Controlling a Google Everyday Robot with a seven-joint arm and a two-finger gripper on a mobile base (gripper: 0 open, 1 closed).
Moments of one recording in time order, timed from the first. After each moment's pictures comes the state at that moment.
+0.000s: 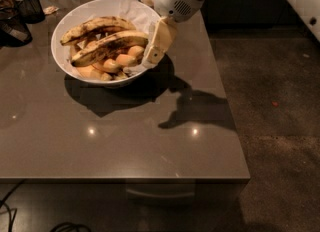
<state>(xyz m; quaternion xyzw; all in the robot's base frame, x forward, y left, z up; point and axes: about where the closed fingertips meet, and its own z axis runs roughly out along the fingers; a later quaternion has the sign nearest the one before) 0.588 0.018 0.981 -0.70 0.63 0.13 0.33</state>
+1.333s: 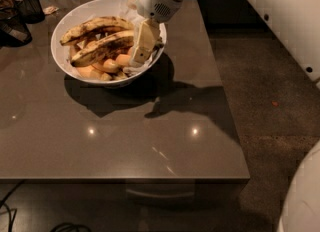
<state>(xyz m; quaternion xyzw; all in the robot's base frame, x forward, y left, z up) 0.614 0.055 0.962 -0.72 0.61 0.13 0.30</state>
